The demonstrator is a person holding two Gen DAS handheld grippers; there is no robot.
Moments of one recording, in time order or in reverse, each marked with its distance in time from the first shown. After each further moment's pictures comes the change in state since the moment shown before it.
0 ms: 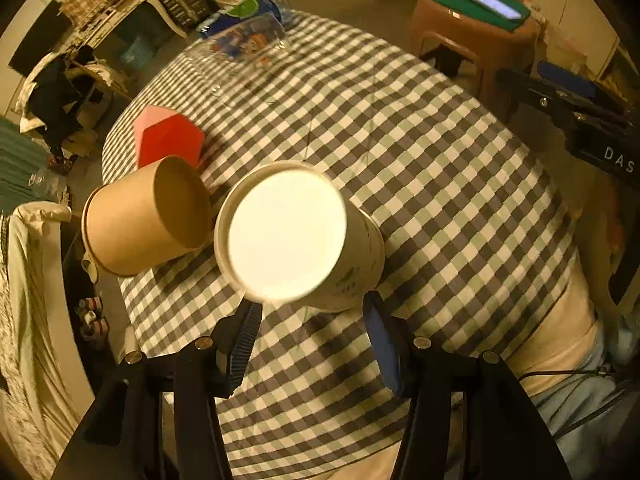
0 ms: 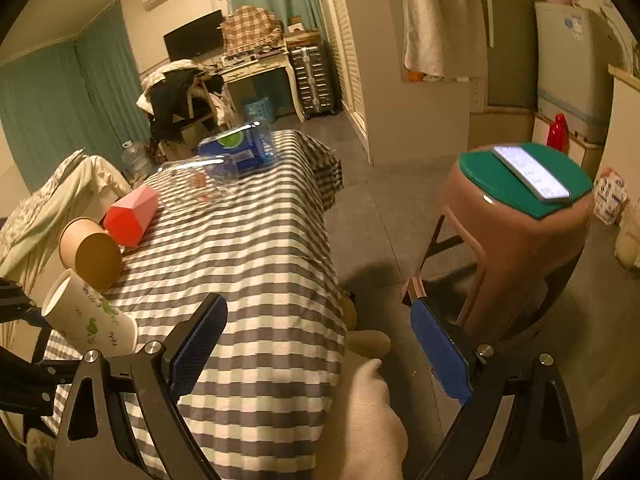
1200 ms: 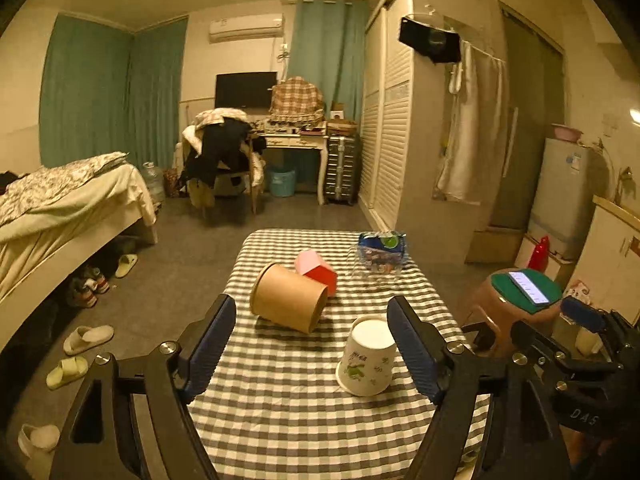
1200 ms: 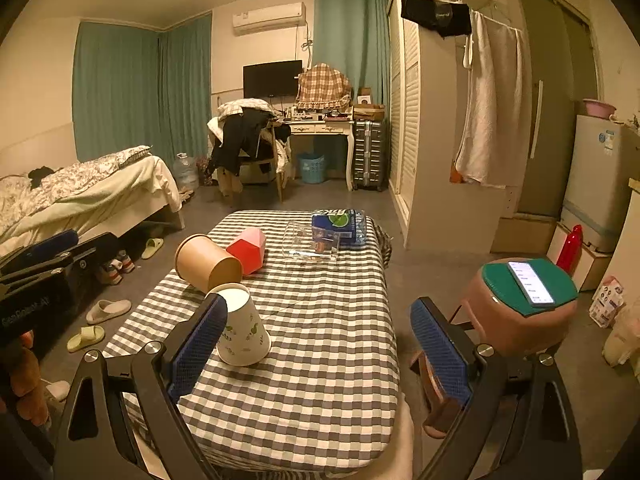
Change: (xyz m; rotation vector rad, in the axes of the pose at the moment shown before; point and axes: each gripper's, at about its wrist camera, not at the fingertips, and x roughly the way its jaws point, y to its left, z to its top) left arm -0.140 0.028 -0.136 -0.680 -0.810 0.143; right arm -0.149 0.109 -0.016 -0.257 -0.244 0.065
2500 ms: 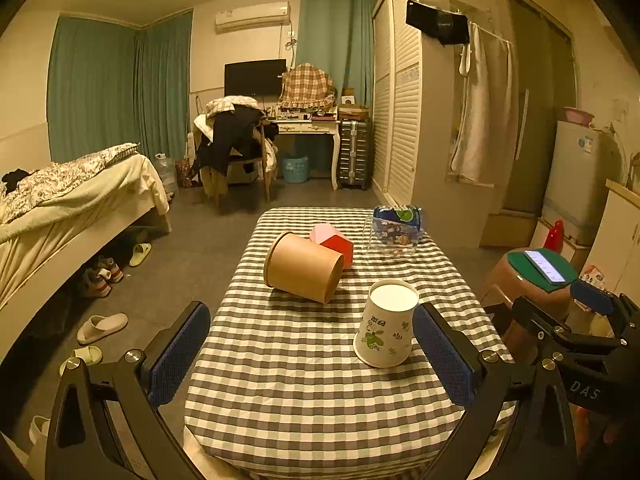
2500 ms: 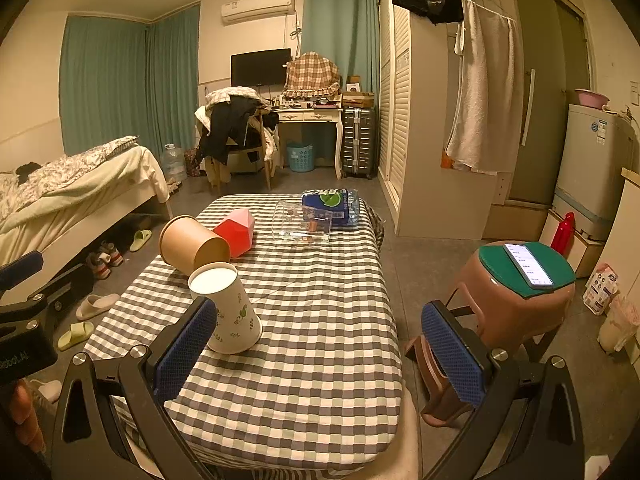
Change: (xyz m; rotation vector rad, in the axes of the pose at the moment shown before) left arm -0.003 -0.001 -0.025 0.020 0.044 0.053; right arm 0.022 0.002 -0.019 0.018 0.041 -0.037
